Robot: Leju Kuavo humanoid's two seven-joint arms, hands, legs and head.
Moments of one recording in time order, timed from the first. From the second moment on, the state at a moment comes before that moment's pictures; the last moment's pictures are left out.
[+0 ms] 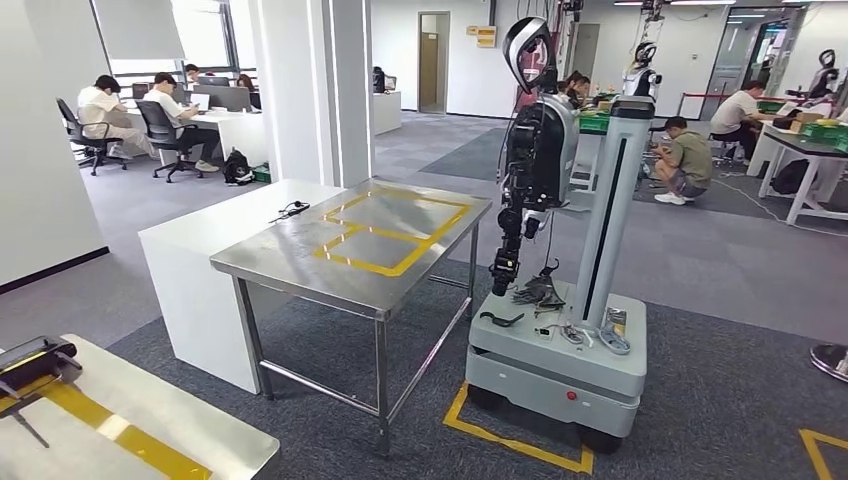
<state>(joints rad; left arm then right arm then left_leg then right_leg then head) -0.28 0.48 0.34 -1.39 0.18 -0.32 -0.53 -0.05 0.14 -0.63 -0.17 0.60 0.22 0.05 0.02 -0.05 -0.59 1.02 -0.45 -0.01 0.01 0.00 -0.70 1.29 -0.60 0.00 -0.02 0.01</state>
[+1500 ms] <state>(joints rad) -0.29 0.49 0.35 -1.37 0.19 -0.31 -0.55 -0.04 0.14 -0.64 -0.17 0.60 0.23 0.05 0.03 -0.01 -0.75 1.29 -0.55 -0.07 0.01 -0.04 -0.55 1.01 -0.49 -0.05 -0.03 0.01</state>
